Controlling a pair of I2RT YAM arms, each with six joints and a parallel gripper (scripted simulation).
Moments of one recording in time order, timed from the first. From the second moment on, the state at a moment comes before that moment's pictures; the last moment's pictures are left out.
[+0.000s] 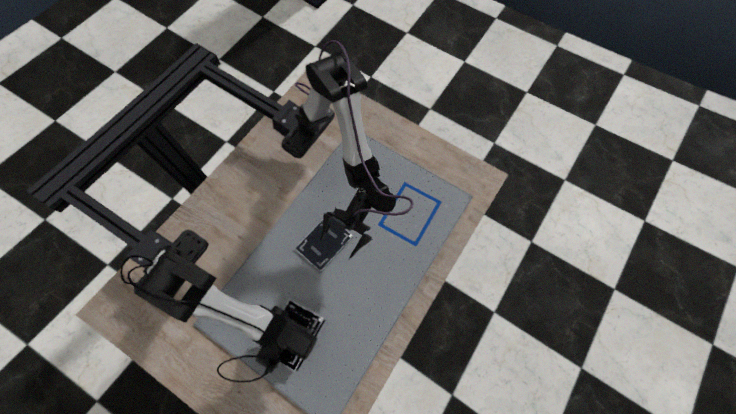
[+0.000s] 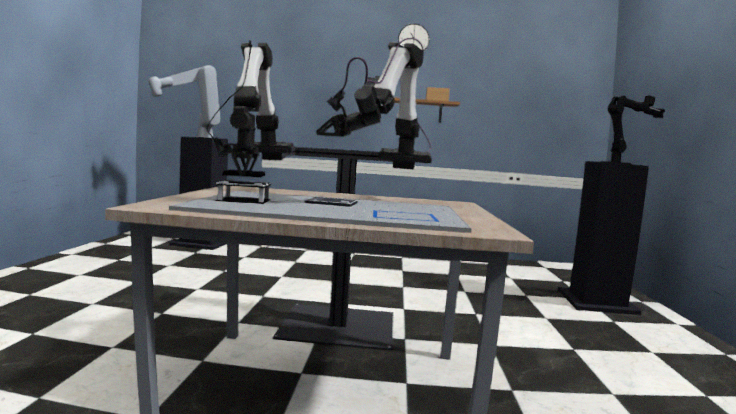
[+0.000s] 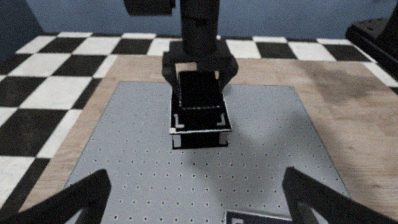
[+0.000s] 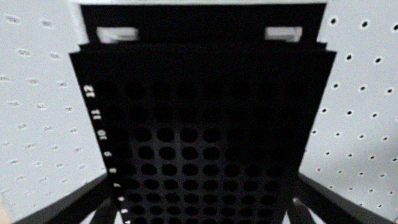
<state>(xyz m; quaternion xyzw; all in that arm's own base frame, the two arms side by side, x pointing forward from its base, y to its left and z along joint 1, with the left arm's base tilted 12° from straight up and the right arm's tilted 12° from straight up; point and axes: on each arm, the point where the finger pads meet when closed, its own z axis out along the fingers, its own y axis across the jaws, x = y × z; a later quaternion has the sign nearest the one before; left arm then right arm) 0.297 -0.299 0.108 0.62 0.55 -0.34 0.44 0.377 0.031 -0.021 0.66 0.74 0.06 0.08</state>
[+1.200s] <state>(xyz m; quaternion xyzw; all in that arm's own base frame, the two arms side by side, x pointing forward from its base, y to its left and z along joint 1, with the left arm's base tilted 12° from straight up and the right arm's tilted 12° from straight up) 0.297 -0.299 0.108 0.62 0.55 -0.34 0.45 0.383 0.031 -0.044 0.66 0.74 0.07 0.08</state>
